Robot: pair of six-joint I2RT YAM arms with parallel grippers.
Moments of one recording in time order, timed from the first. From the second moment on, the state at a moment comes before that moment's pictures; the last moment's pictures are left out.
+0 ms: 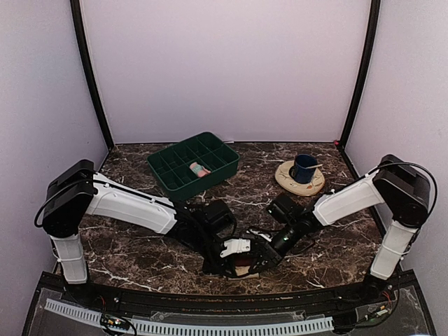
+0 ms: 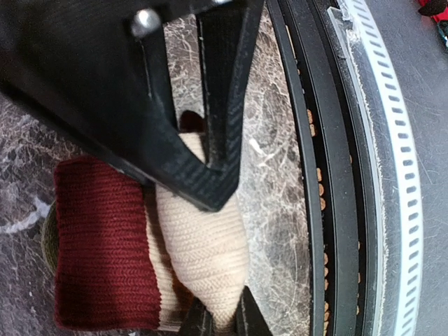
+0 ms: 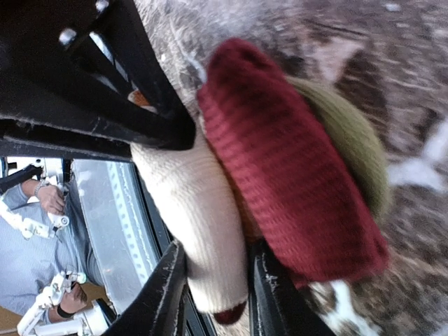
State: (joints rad) left arm -1.13 1.90 1.14 -0.38 0.47 0.33; right arm 0.87 1.76 0.77 -0.21 -0.88 0.14
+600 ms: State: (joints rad) left arm -1.03 2.03 1.29 -0.51 0.66 0.31; right arm 0.76 1.63 0.64 -0.12 -0.80 0.26
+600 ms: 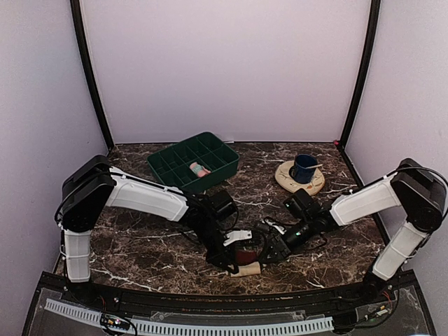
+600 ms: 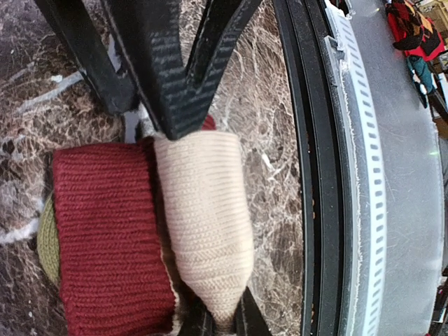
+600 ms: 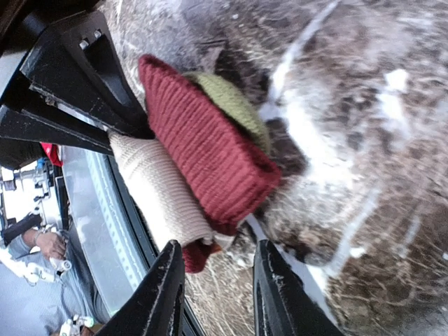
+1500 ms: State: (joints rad) left arm -0.96 2.21 1.50 -0.78 0.90 0.31; right arm 0.92 1.23 0.49 -0.05 -0.30 0.30
